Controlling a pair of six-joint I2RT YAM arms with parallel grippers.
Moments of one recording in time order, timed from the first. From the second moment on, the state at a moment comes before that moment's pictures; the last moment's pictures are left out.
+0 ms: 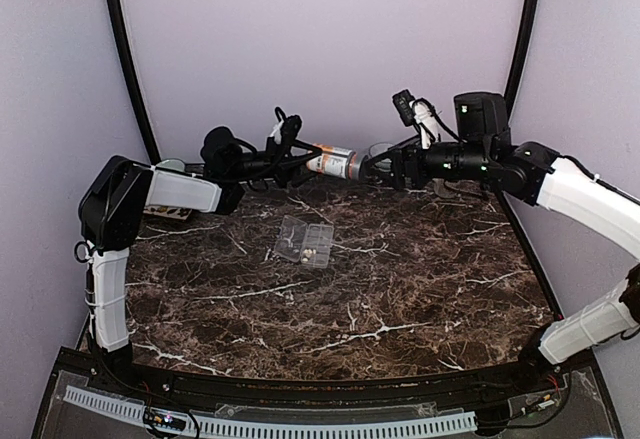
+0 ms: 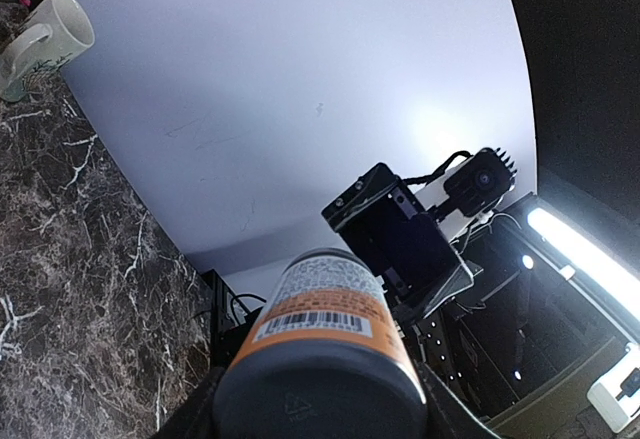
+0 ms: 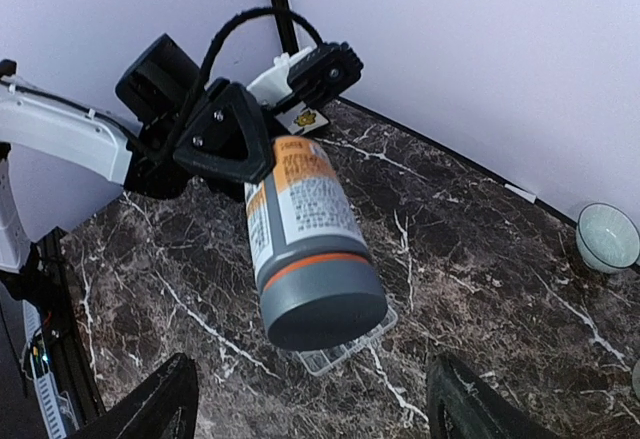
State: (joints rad) left arm -0.51 2.10 1.39 1.13 1.14 -1.50; right arm 0.69 1.31 1.26 -0.30 -0.26 0.09
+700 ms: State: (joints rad) left arm -0.50 2.13 1.43 1.21 1.18 -1.60; right arm 0.73 1.38 1.26 -0.35 -0.21 -0.06
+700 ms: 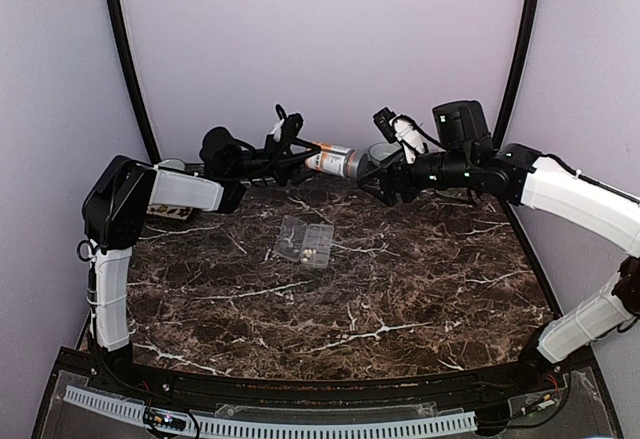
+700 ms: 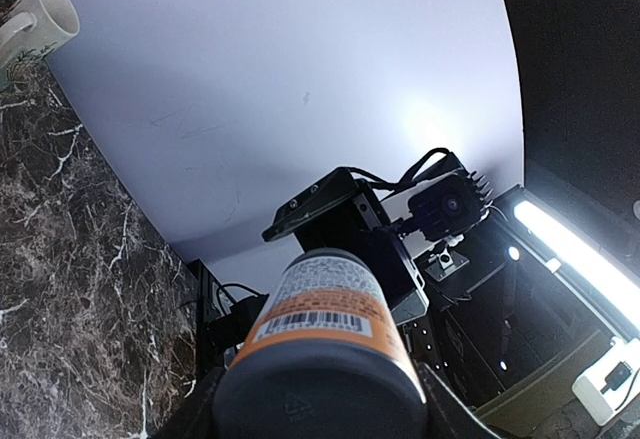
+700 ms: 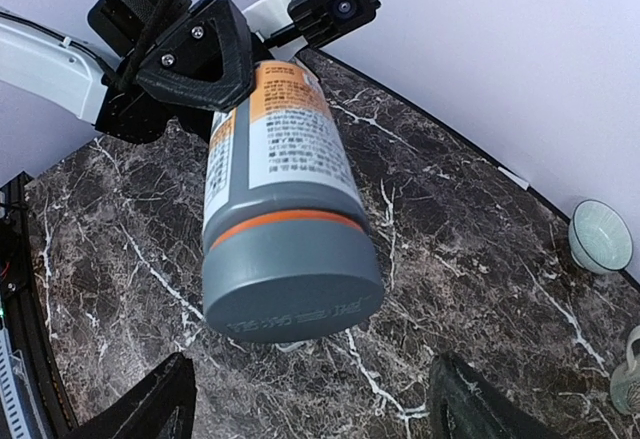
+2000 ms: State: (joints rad) left arm -0.50 2.15 1.44 1.28 1.21 -1.66; right arm 0.74 1.48 1.38 -0.38 -0.24 -0.11
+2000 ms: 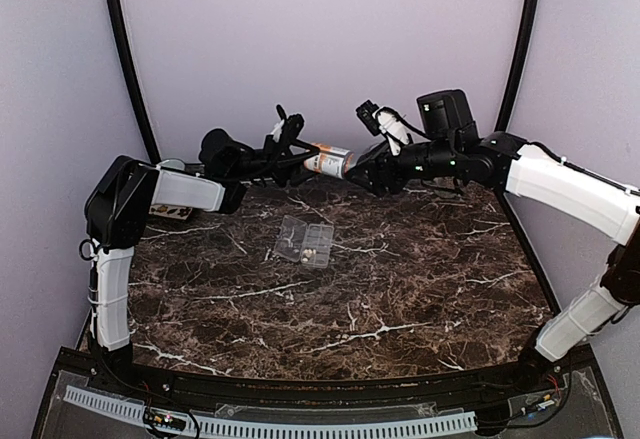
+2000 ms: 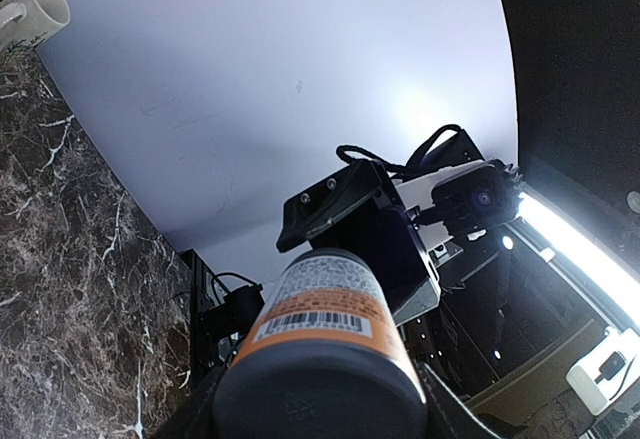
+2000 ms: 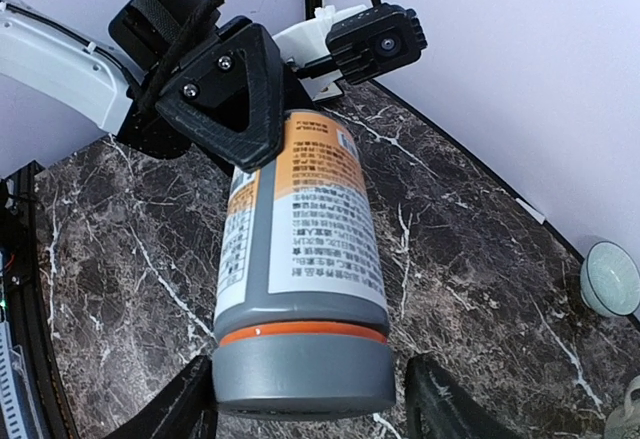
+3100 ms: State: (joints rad) left arm -0.49 2.17 1.47 1.36 1.18 -1.71; right arm 0.66 1.54 1.41 -0.27 -0.50 0.31
